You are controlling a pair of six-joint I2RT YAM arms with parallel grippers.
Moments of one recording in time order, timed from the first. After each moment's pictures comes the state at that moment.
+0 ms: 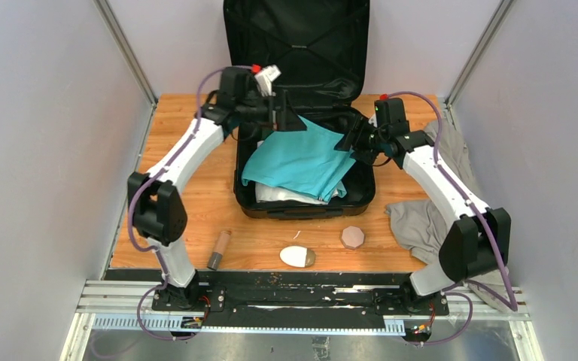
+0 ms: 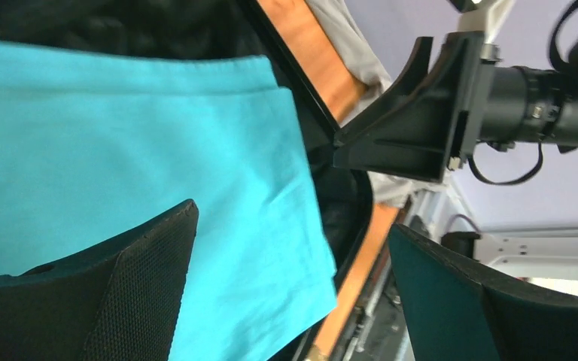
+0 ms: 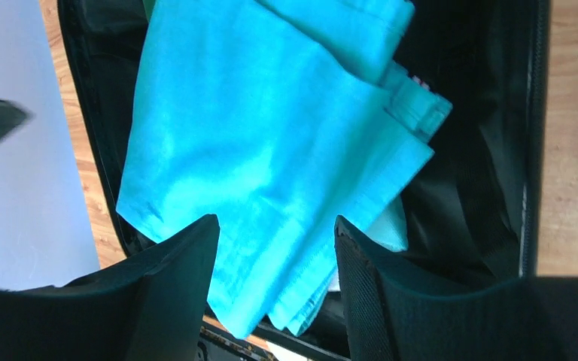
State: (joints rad) left arm -0.39 1.83 1.66 -0.35 0.78 -0.42; right arm 0.30 1.47 1.29 -0.55 -0.23 0.66
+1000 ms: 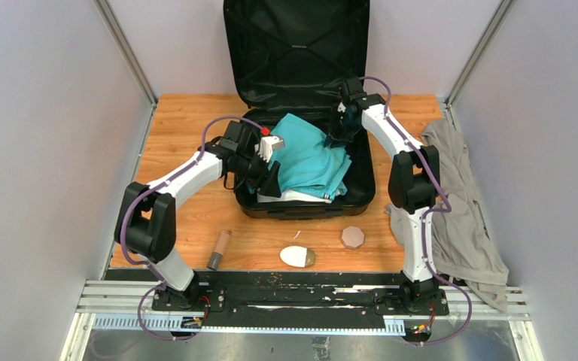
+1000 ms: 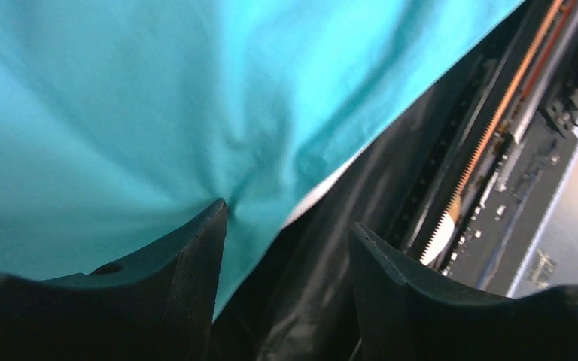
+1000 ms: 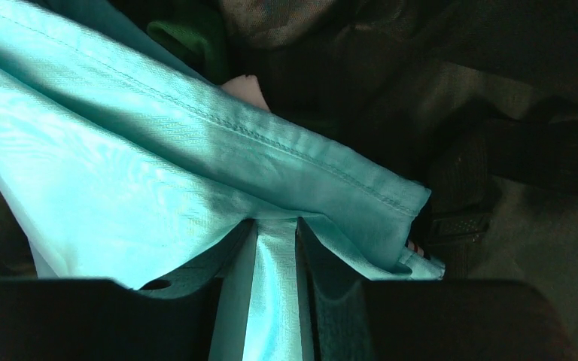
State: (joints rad) left arm -0.39 1.64 1.16 -0.53 0.68 0.21; right arm 0.32 2.21 2.02 -0.87 -0.23 0.46
